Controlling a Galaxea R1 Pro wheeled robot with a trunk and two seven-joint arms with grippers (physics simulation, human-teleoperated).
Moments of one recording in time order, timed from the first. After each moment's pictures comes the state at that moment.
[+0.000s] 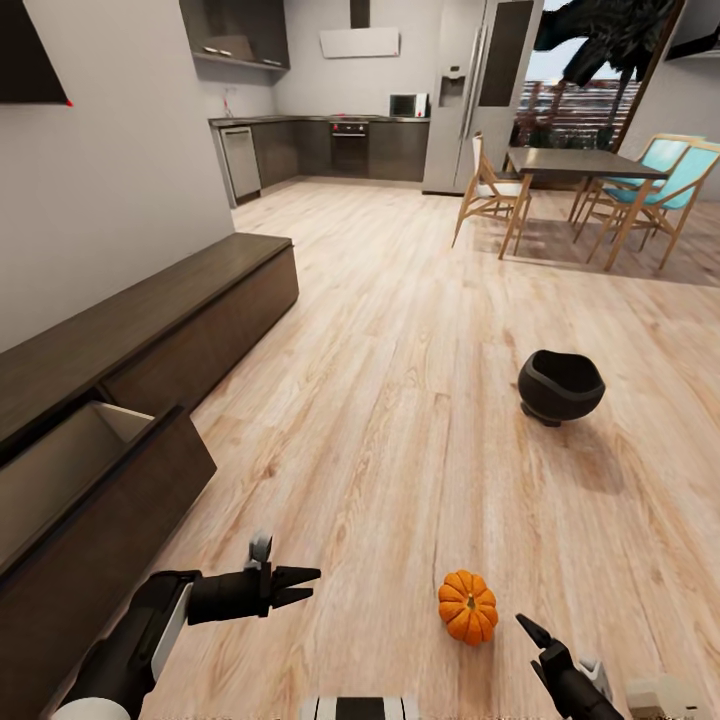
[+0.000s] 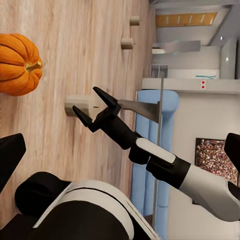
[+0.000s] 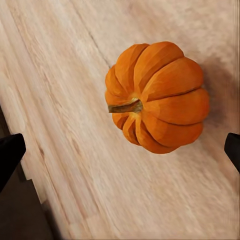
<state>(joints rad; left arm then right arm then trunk) -0.44 0.05 0.14 -0.91 0.05 0.98 -1.35 -0.31 -0.24 -0.06 -0.36 -1.17 0.27 0.64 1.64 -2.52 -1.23</state>
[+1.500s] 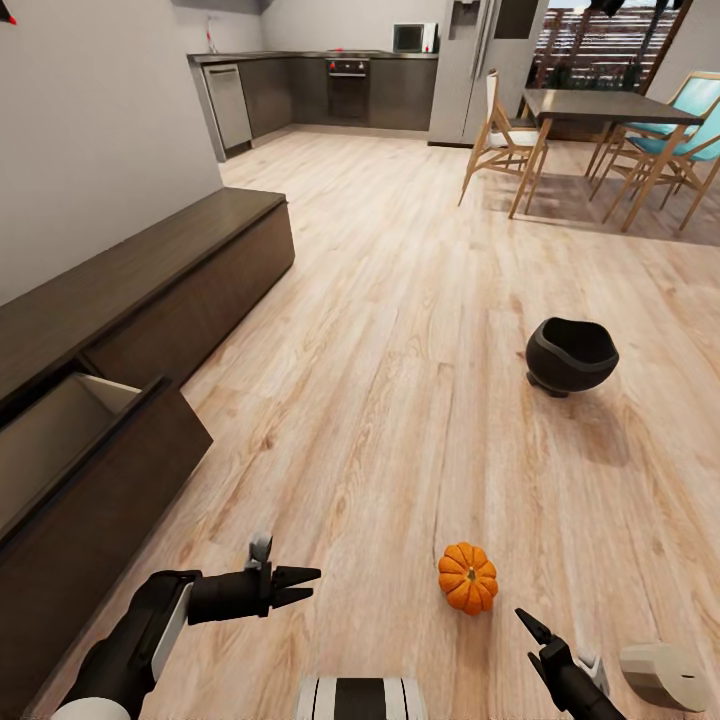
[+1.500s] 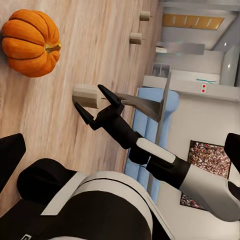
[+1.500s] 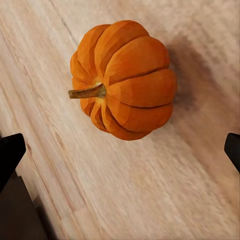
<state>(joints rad) -0.44 0.05 0.14 -0.91 0.05 0.98 -1.35 -0.31 -0.24 -0.07 -0.36 -1.17 0.27 0.70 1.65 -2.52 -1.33</state>
